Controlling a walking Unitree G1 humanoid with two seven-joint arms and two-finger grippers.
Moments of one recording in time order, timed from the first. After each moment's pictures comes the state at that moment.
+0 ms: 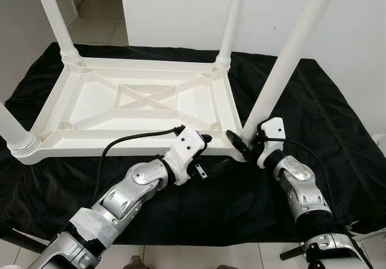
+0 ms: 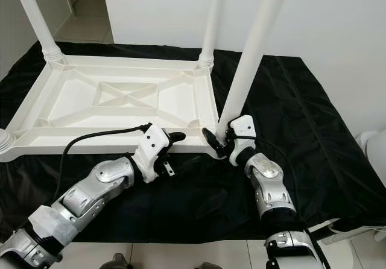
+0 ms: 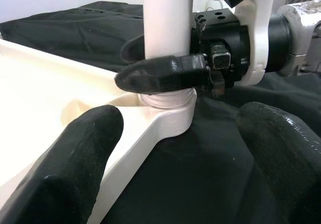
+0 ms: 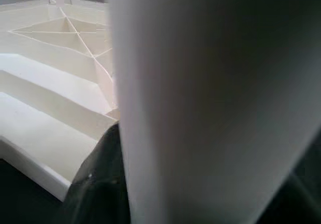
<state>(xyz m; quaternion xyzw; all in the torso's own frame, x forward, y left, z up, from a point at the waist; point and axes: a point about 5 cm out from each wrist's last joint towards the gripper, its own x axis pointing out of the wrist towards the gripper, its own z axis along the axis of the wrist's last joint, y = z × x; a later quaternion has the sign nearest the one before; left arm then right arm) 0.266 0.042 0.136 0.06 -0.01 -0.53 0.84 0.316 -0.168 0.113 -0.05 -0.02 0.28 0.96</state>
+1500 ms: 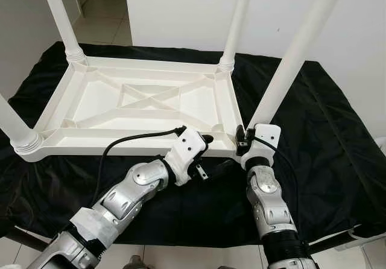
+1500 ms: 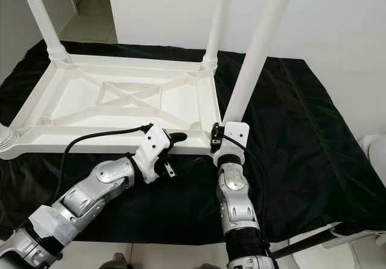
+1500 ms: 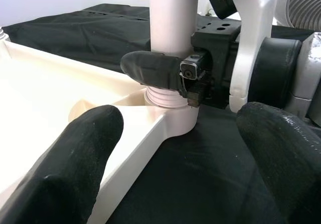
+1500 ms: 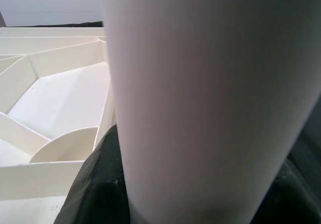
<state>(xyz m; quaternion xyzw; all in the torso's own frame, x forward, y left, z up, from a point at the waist) 0.265 0.040 0.137 0.06 -0.01 -0.54 0.84 0.294 -0.131 0.112 0.02 -0.03 -0.05 1.00</state>
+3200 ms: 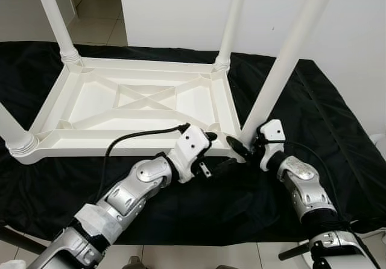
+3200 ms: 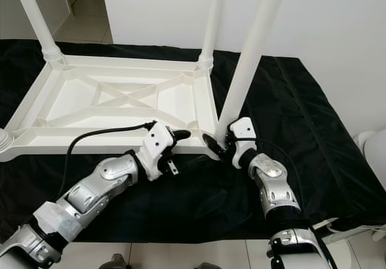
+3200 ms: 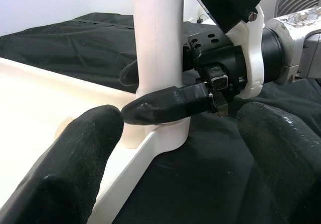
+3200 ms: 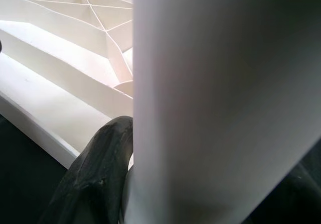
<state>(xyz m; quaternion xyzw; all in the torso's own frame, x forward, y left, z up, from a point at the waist) 0.268 0.033 0.141 0.06 -0.03 -0.54 0.84 0.316 -0.174 0.109 -0.08 0.00 0.31 0.95</state>
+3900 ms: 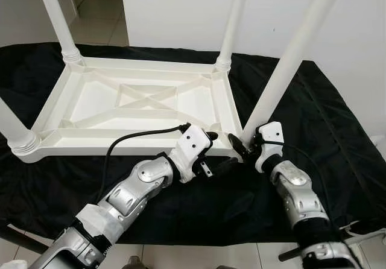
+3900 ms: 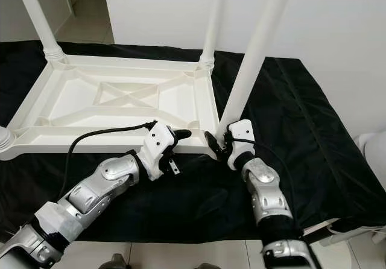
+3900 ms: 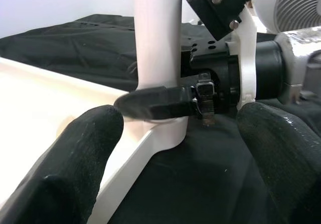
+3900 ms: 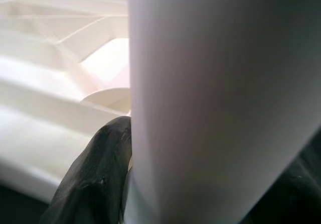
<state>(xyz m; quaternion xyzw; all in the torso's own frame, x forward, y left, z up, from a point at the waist) 0.268 0.032 0.141 0.05 -0.03 -0.54 0.84 0.308 -0.163 0.106 -0.03 0.01 0.14 0.99</state>
